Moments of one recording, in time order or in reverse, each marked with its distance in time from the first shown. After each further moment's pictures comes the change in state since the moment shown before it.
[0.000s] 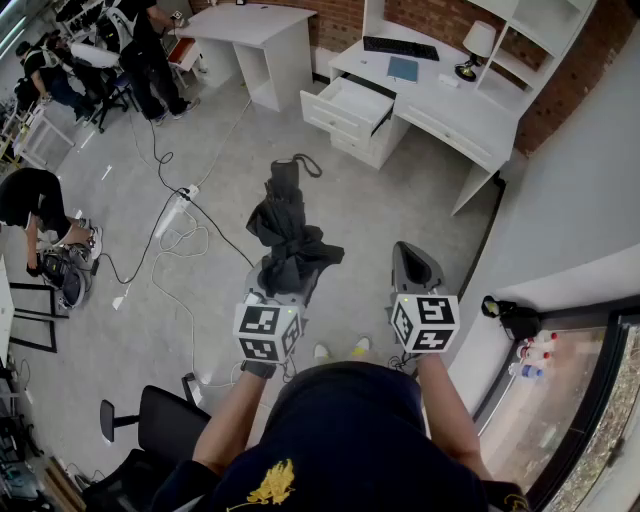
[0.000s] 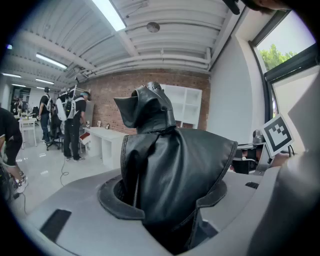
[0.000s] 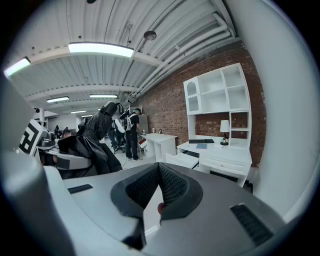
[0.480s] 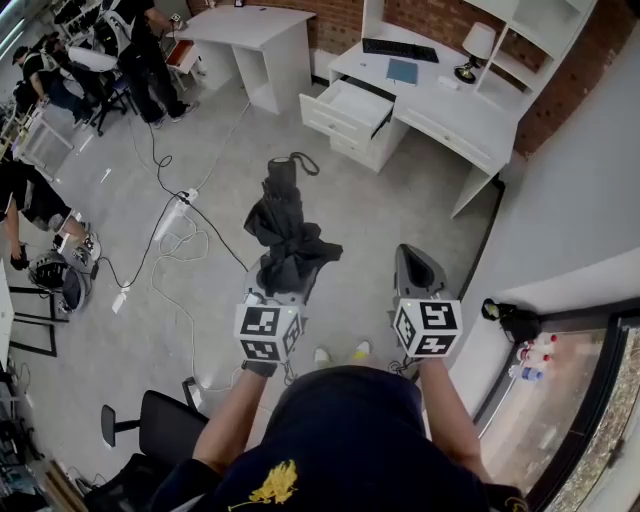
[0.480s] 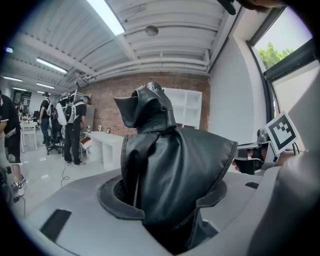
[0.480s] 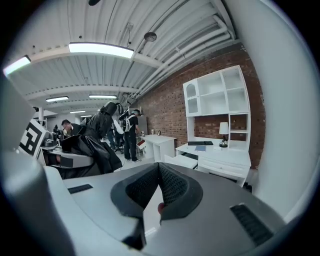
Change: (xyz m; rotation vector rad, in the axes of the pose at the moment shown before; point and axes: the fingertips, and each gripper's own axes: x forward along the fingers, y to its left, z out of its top) left arm 0.013 0.010 0.010 0.023 -0.043 0.016; right arm 0.005 -0.006 0.007 -0.010 -0.019 -0.015
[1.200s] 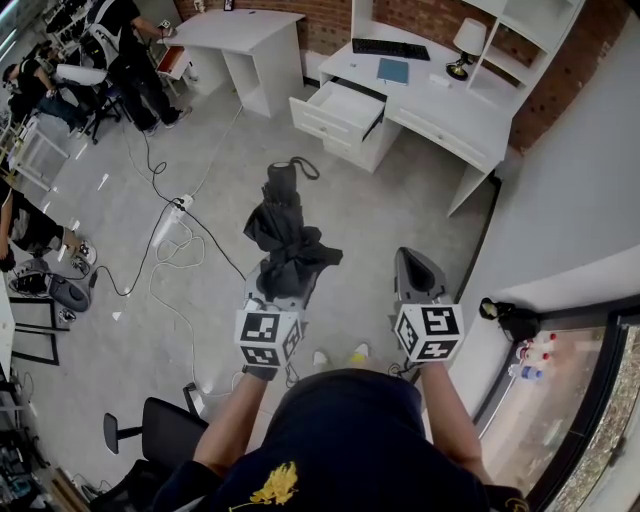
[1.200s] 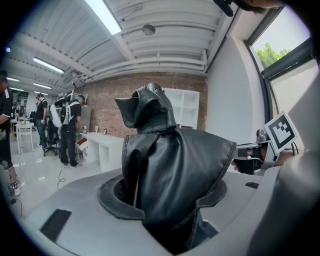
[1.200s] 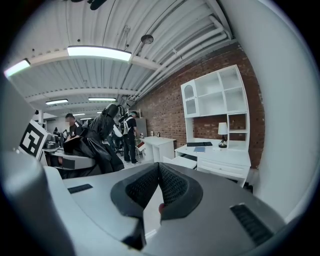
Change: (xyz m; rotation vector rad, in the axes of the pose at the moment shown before) left arm 0.021 -0.018 0.007 0.015 -0.010 -0.023; right arm -0.001 -0.025 0.004 0.019 -0.021 0.004
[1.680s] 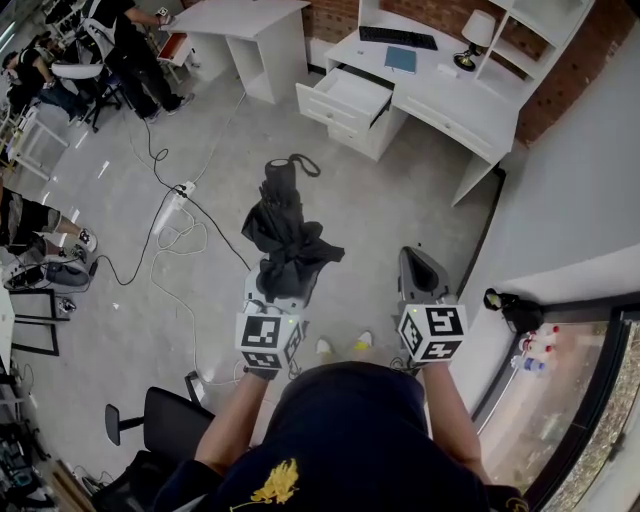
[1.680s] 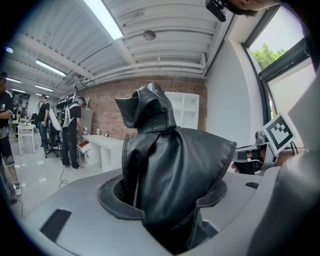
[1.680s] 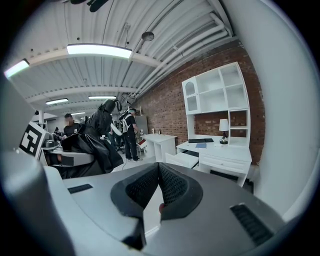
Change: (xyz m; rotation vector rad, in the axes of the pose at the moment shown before) left arm -0.050 0.023 -0.014 0.001 -0.047 0.003; right arm -0.018 0.049 -0.018 -0.005 0.029 0.004
